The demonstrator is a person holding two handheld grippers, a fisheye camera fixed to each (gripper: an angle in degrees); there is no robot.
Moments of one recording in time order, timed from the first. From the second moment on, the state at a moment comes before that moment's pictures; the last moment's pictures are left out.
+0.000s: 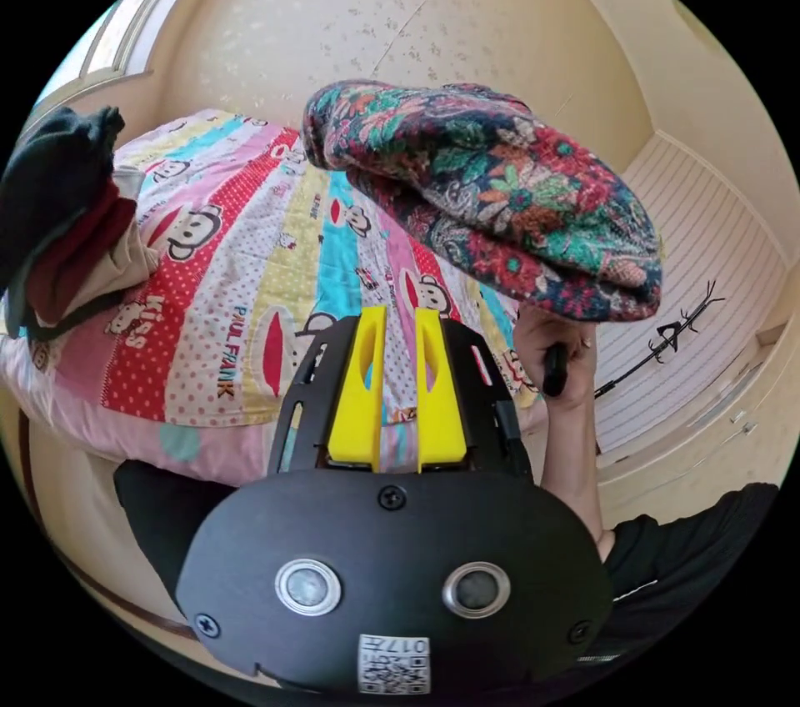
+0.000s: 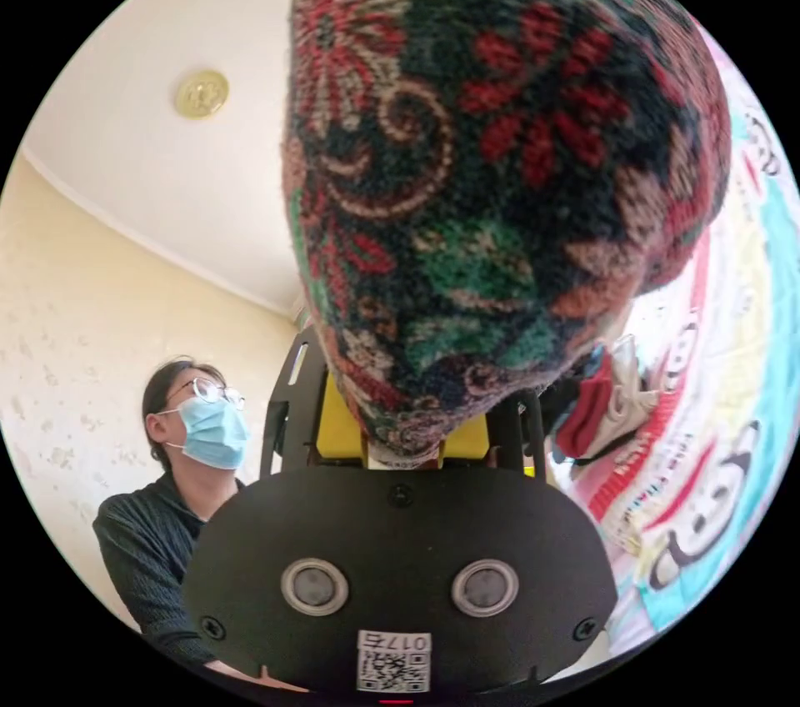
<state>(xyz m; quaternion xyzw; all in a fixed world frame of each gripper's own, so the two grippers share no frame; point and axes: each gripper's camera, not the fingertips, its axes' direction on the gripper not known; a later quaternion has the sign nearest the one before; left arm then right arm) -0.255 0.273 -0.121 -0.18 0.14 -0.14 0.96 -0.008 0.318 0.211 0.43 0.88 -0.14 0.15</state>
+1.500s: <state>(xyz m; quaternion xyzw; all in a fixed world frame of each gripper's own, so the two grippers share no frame) -0.504 0.215 -0.167 -0.22 -0.19 -0.13 0.95 -0.236 0.476 -0.109 0.60 0.80 -0.03 -0.06</state>
